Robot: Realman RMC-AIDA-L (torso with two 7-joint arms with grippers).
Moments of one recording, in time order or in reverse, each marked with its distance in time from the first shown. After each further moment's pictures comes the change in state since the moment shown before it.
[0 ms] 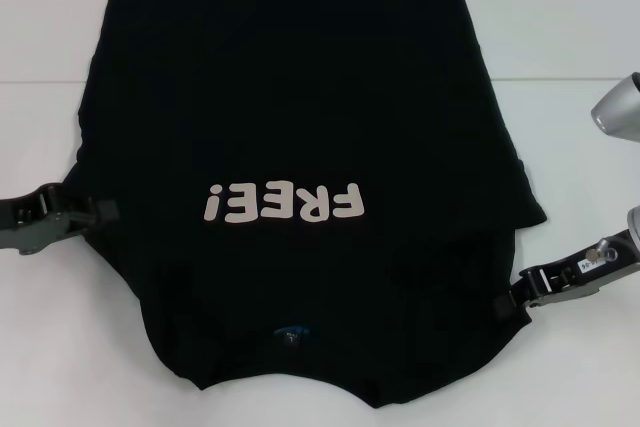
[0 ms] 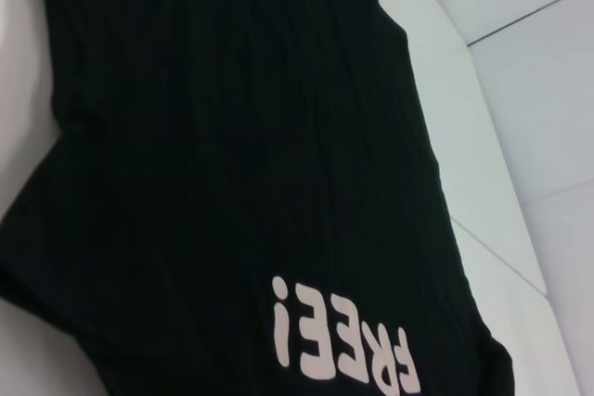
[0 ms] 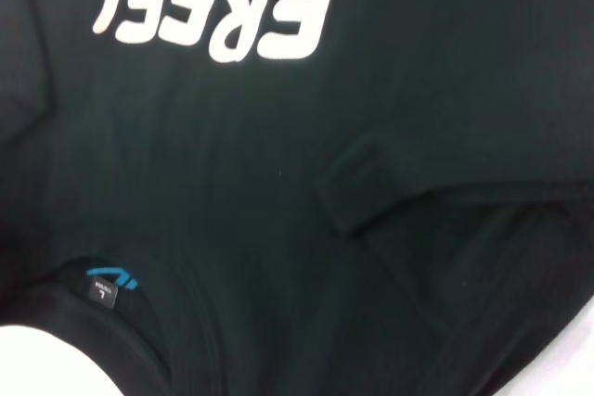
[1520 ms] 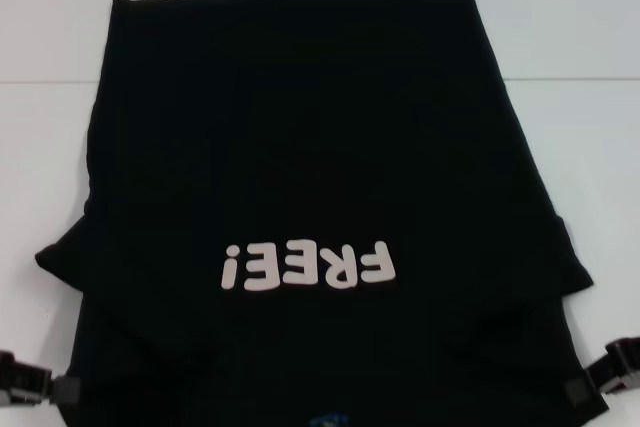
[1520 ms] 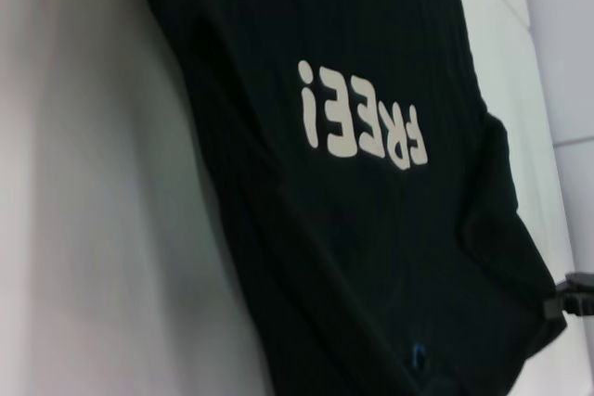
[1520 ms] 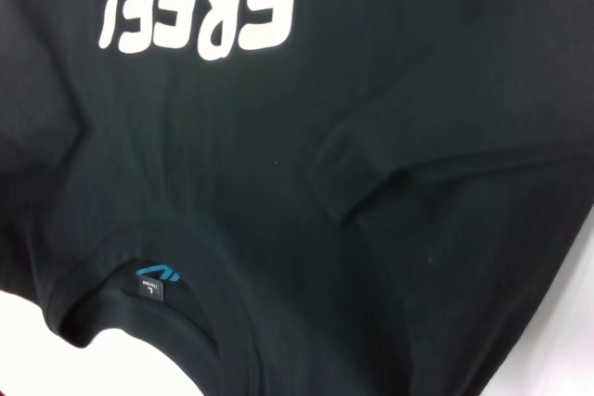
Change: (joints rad) left arm 0.114 0.047 0.088 0.060 0.163 0.379 0.056; right arm -0.125 -0.068 0.100 -0.006 -0.011 -0.257 -0.011
